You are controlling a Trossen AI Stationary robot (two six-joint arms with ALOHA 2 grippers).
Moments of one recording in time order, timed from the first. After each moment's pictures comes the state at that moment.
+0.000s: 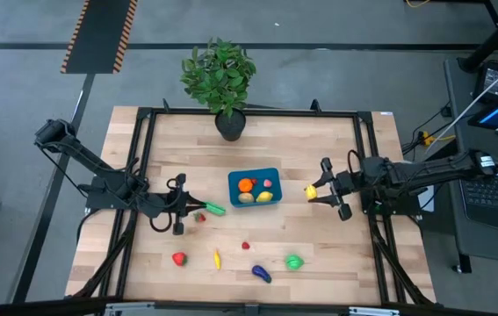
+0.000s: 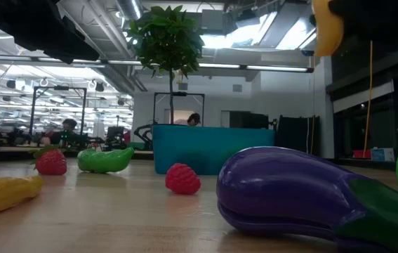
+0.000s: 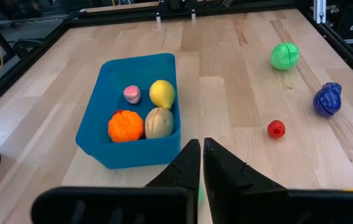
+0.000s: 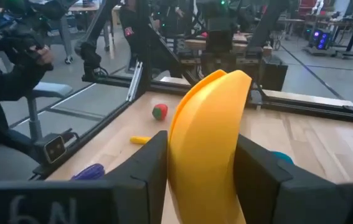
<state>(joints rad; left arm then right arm) -0.54 0.94 0.43 0.00 -0.59 -0.23 0.10 0.68 0.30 0.31 -0.18 -0.06</state>
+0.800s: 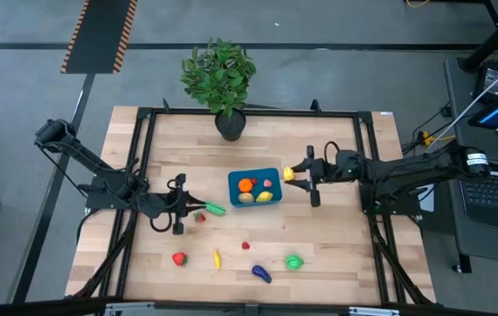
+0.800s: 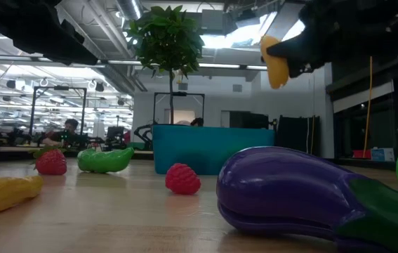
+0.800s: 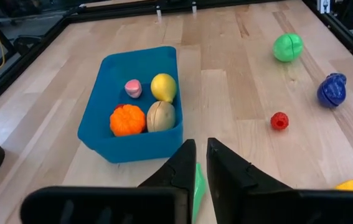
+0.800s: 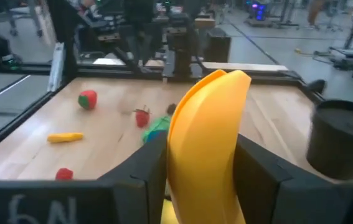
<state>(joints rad) -0.54 0.94 0.43 -0.03 -0.59 -0.22 -0.06 1.07 0.37 0.55 -0.10 -0.05</state>
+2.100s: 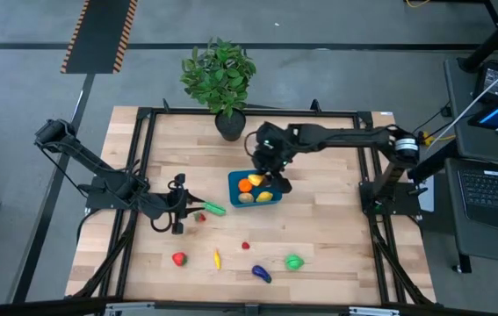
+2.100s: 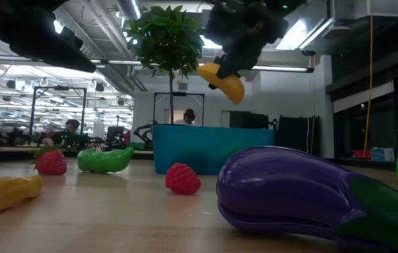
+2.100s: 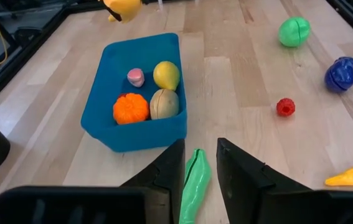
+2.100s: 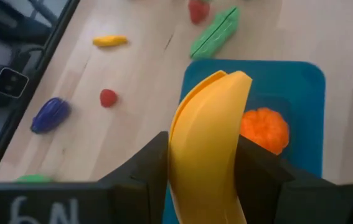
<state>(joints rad) -0.54 0.94 0.43 -0.08 -0.59 -0.23 -0.21 1.78 1.41 -0.64 -0.54 -0.30</state>
